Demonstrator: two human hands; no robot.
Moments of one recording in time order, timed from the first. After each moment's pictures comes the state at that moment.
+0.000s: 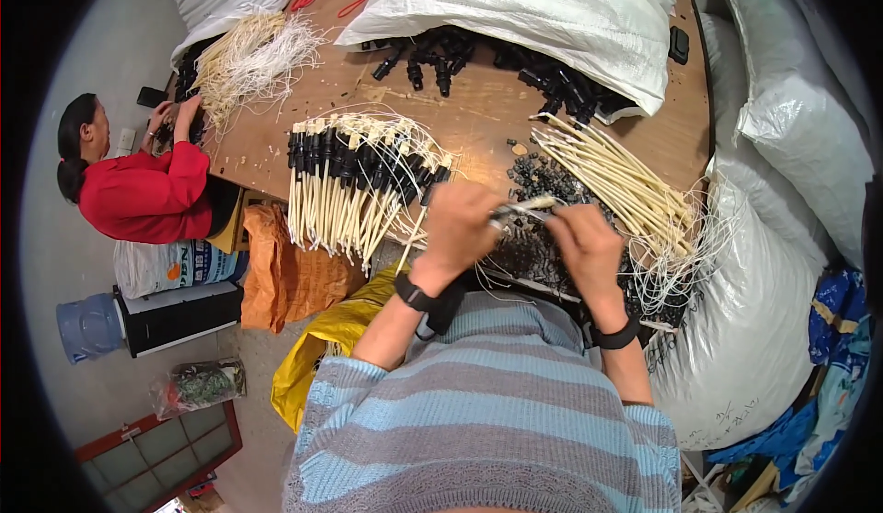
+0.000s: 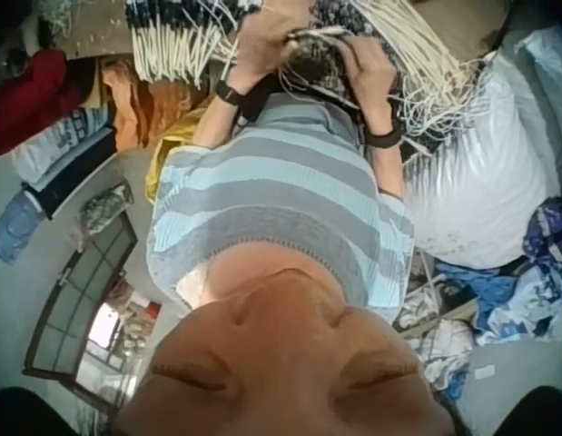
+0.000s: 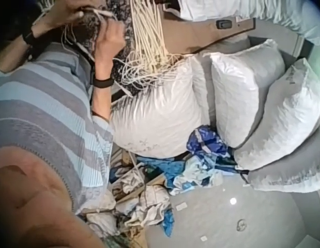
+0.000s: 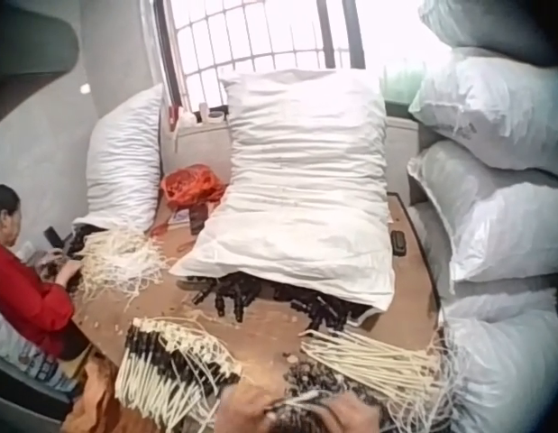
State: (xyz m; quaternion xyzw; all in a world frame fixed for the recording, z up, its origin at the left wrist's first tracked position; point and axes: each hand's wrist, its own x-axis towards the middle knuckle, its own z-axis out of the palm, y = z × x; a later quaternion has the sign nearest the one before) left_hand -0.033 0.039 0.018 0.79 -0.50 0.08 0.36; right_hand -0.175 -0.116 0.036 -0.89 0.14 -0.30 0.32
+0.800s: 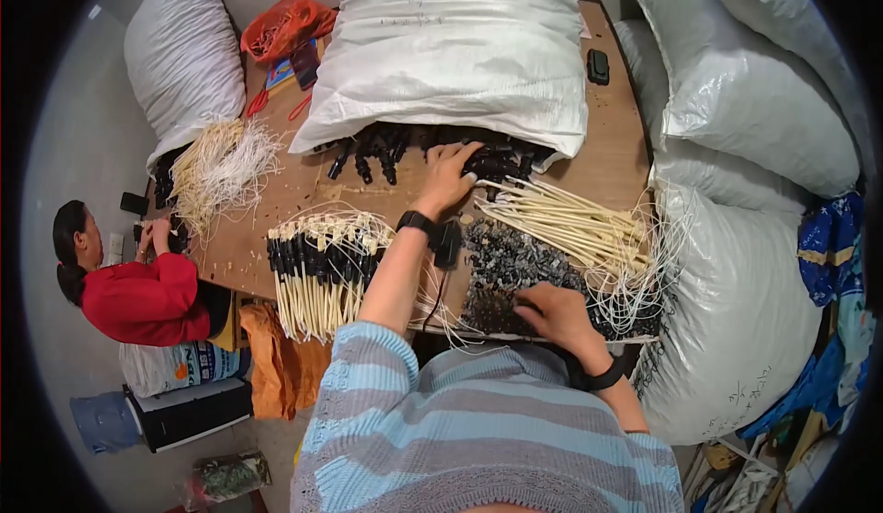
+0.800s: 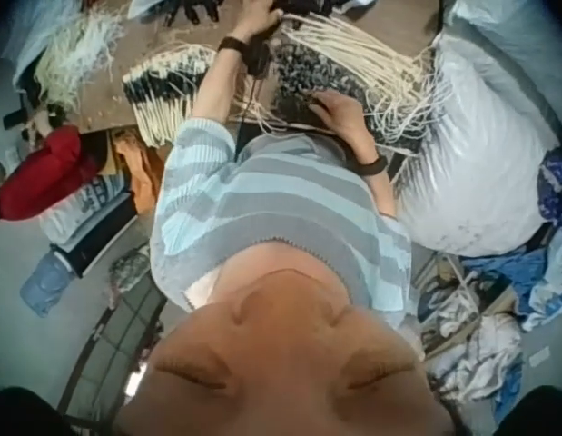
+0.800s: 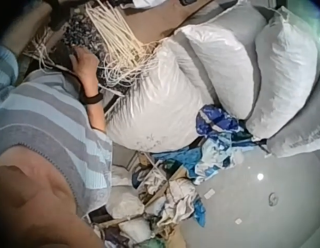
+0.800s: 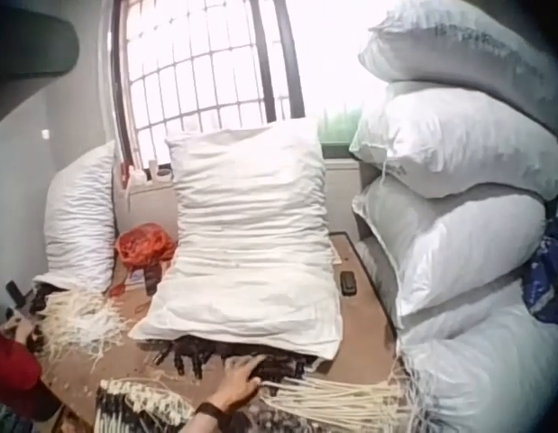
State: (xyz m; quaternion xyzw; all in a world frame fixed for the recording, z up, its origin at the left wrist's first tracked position) left_hand 0.090 -0.106 -0.016 0.79 -0.52 -0.08 0.31; right_hand -0.219 -0.125 0.026 -0.92 0.14 -0.12 0.36
